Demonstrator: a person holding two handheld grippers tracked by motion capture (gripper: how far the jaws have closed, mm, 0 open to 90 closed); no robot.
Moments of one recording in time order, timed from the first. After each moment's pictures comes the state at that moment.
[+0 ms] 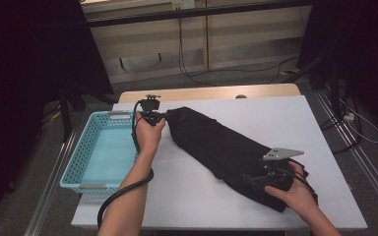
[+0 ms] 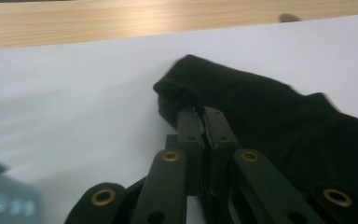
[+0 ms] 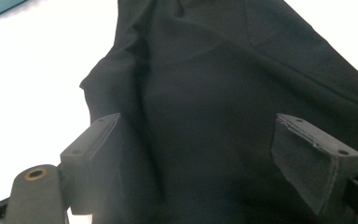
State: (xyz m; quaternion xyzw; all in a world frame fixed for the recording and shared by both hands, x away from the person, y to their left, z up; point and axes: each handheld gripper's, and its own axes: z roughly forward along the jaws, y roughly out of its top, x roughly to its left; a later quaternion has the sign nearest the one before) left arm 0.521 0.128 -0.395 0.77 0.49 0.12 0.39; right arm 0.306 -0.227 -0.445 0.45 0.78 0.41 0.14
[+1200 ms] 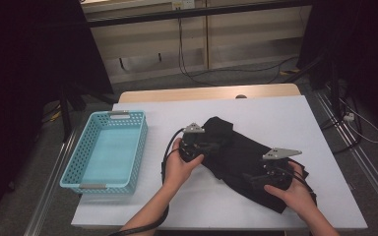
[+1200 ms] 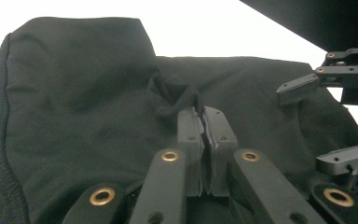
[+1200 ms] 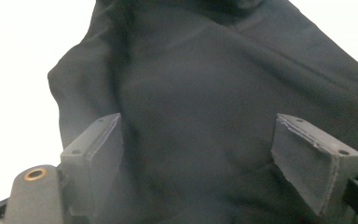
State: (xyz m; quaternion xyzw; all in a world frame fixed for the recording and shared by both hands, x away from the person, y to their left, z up) left arm 0.421 0.037 -0.428 0.83 0.29 0.00 0.48; right arm 0.312 -0.230 -0.455 0.46 0.78 0.39 0.15
